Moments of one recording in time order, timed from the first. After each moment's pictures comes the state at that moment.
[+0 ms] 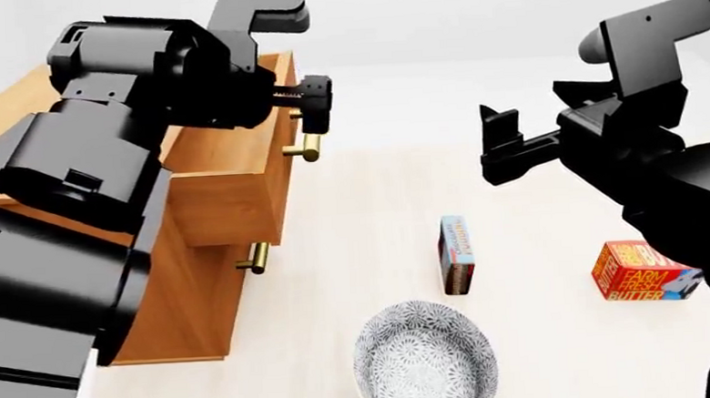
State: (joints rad) left arm -1.75 0.00 0.71 -1.30 -0.72 -0.94 0.10; right arm 1.00 0.49 -0.06 -0.38 0.74 1.38 0.10
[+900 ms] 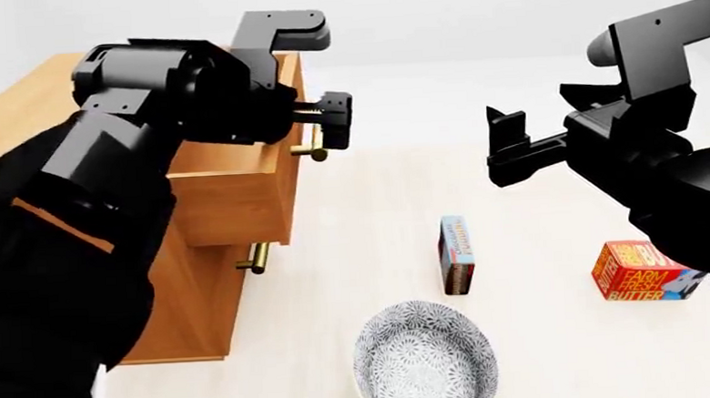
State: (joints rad) left arm -1.73 0.00 1.10 -1.29 -1.17 -0.87 0.08; right arm 0.99 0.51 -0.05 -0.38 0.77 1.37 0.12
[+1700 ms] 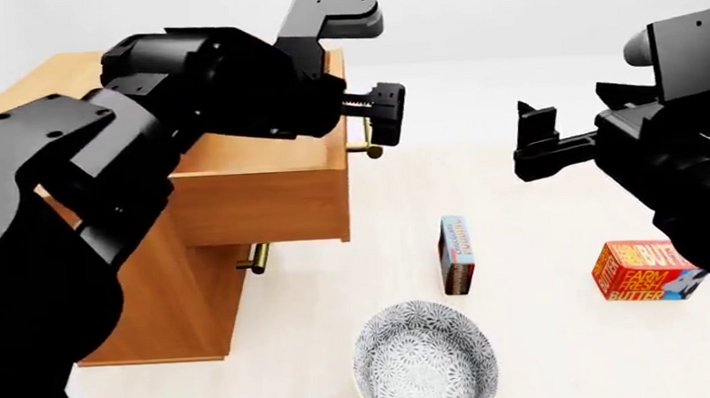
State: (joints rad) left arm -1.79 -0.01 1.58 -1.13 -1.78 -0.74 0.02; right arm 0.95 0.55 0.00 -0.39 0.77 1.34 0.17
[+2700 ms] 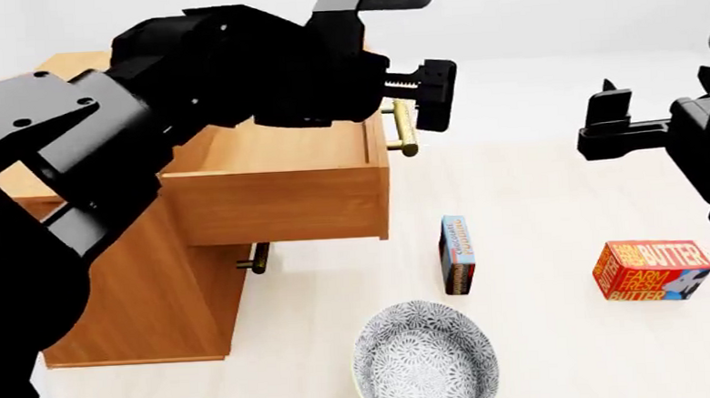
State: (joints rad) left arm -1.84 -0.06 1.61 -0.88 -1.95 -0.64 -0.09; right arm 0.90 0.62 0.04 -0.40 0.67 1.27 0.28
